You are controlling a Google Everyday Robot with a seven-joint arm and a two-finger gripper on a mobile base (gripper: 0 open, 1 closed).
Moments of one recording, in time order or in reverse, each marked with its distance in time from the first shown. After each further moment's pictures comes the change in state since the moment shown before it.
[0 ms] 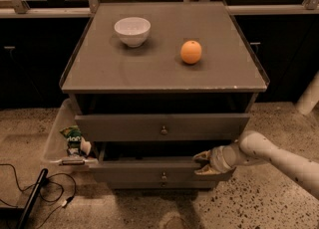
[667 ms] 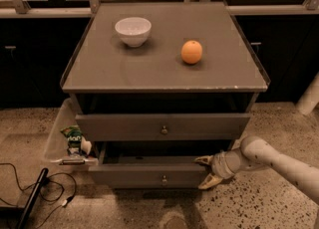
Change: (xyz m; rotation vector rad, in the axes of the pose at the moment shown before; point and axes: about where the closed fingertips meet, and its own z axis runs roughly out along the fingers) arm 0.018 0.023 0.012 -0.044 -0.032 0.056
